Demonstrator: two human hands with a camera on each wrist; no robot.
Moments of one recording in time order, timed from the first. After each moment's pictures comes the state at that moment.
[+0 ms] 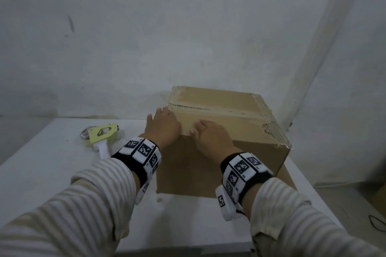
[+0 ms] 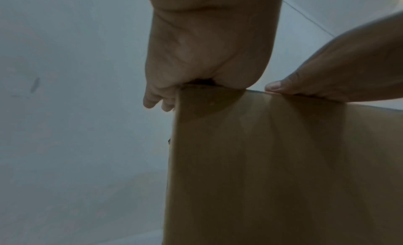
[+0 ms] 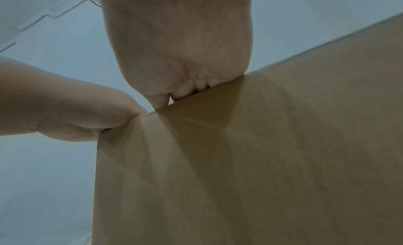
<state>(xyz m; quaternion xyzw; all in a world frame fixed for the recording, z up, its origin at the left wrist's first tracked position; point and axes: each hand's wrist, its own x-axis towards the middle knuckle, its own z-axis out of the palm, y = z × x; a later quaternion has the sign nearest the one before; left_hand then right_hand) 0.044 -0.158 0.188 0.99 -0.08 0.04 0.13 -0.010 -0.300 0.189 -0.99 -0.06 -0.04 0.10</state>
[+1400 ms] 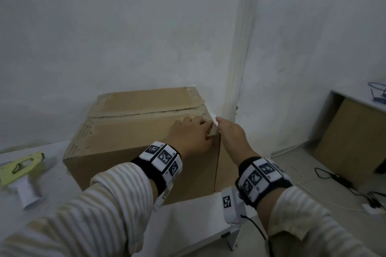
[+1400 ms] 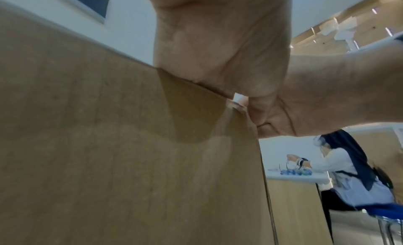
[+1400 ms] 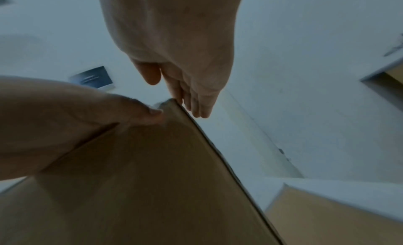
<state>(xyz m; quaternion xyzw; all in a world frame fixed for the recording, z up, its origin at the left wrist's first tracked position) 0.001 -0.380 0.191 0.92 -0.40 0.04 0.03 -0.067 -0.491 0.185 -0.83 0.18 -0.18 0.50</state>
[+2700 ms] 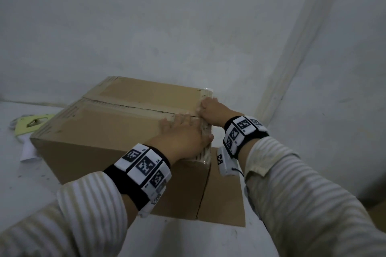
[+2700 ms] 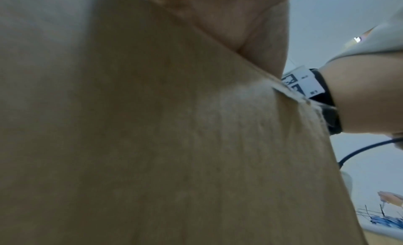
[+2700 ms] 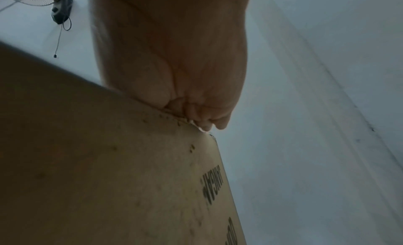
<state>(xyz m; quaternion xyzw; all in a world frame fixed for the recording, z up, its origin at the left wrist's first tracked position) 0.040 -0.445 0.211 0.98 -0.11 -0.12 0.06 0.141 -0.562 0.205 -0.99 -0.05 0.07 0.12</state>
